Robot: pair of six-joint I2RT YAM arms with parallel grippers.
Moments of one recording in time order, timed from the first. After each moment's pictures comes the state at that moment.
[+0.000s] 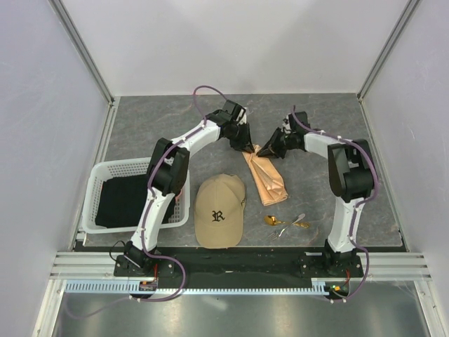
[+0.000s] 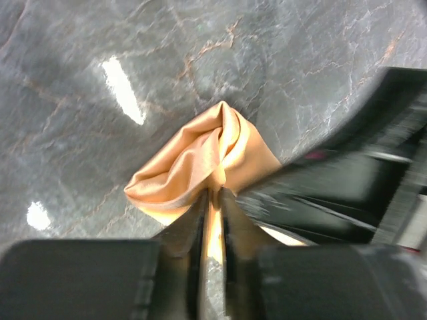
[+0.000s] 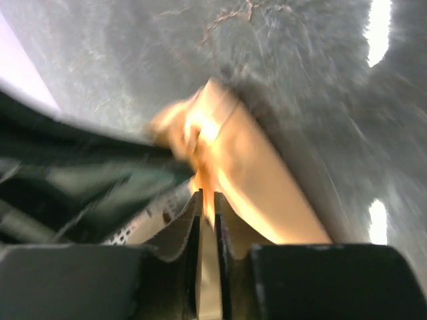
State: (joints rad) left arm -0.55 2.39 1.98 -0.55 0.40 -0.54; right arm 0.21 2.06 1.30 -0.19 -0.59 0.84
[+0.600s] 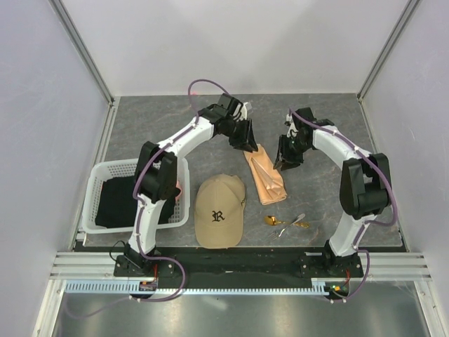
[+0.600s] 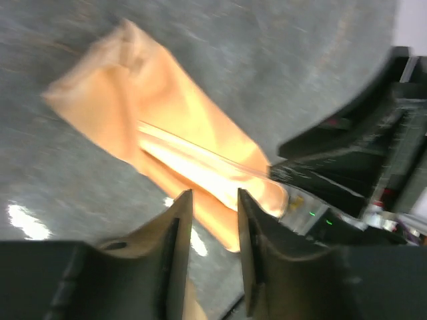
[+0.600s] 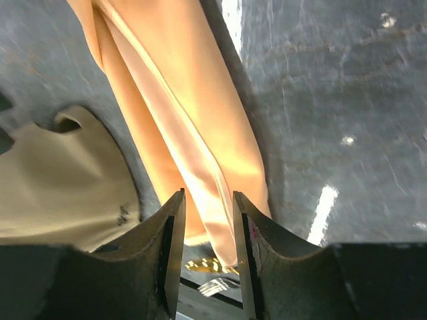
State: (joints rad) left arm -0.57 2.22 1.91 -0.61 0.50 -0.50; right arm 0.20 1.83 1.35 -0.76 -0.36 0.36
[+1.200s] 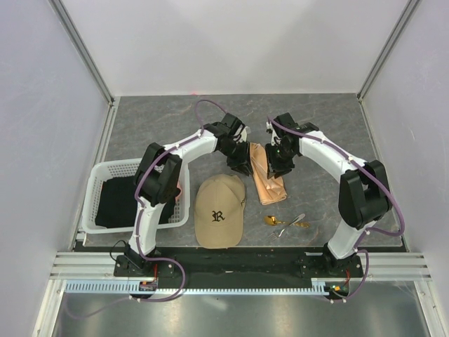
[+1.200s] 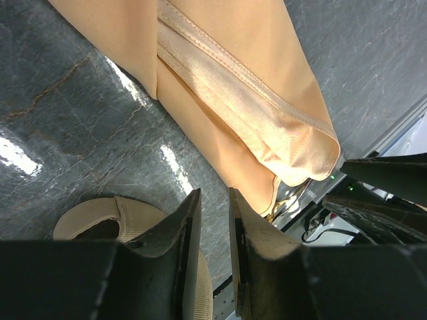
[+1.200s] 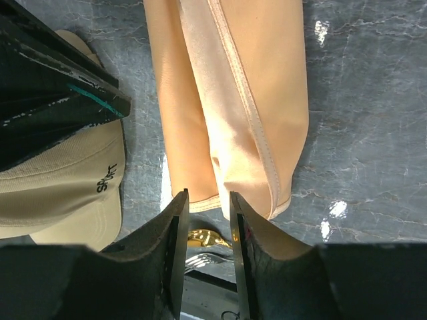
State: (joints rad) left arm -0.62 2.17 1.67 -0.62 0.52 -0.52; right arm 0.40 1.74 1.35 -0.88 -0.18 0.29
